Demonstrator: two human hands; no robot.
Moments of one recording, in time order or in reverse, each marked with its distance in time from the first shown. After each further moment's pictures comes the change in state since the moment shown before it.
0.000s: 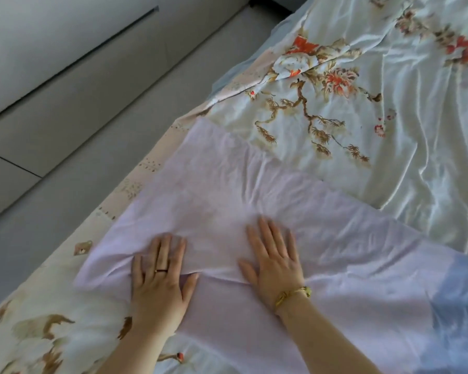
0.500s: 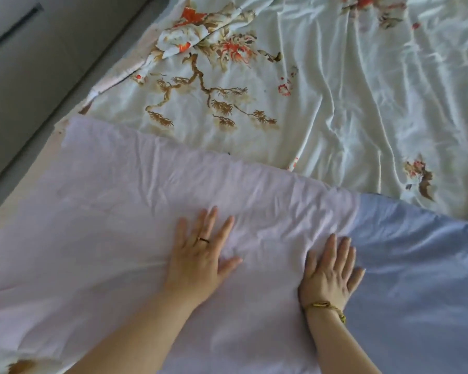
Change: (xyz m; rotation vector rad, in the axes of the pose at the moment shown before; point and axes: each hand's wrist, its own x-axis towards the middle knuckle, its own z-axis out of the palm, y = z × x) left_hand 0.034 0.170 0.044 0.087 0.003 0.519; right_hand -0.110 0.154 0.011 0.324 0.139 1.013
